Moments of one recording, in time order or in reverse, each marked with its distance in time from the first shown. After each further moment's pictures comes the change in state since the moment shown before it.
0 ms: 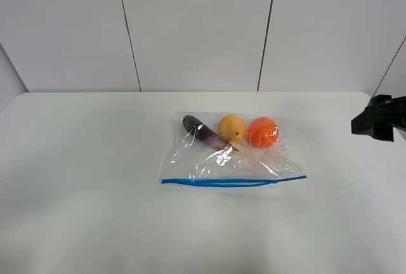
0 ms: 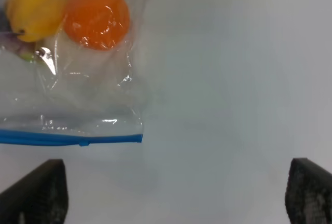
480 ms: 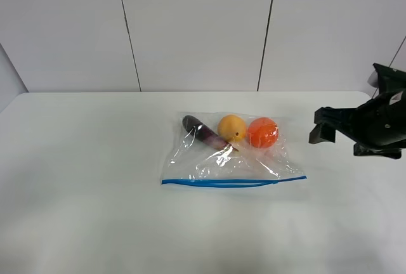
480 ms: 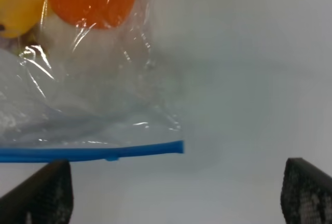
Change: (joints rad) left arm 0.000 0.000 0.000 0.000 0.000 0.000; right arm -0.007 0.351 -0.005 0.222 -0.149 0.056
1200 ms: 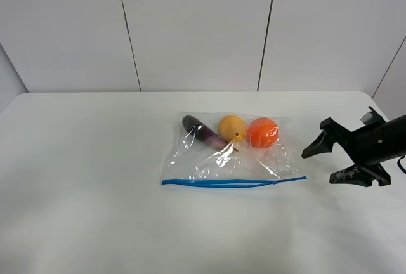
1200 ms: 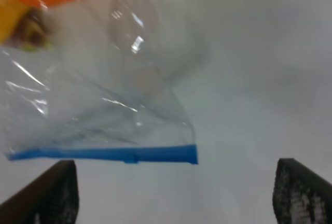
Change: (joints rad) left arm 0.000 0.000 0.000 0.000 0.000 0.000; right arm -0.329 0.365 0.000 0.677 0.170 -0.645
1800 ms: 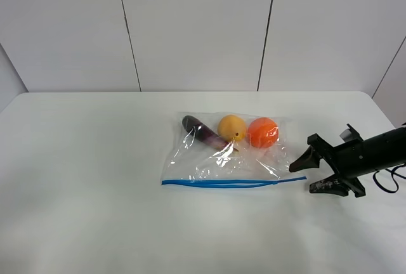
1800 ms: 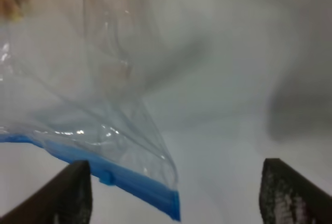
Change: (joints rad) left arm 0.000 0.000 0.000 0.000 0.000 0.000; right arm 0.000 0.188 -0.002 0.231 0.018 -0.301
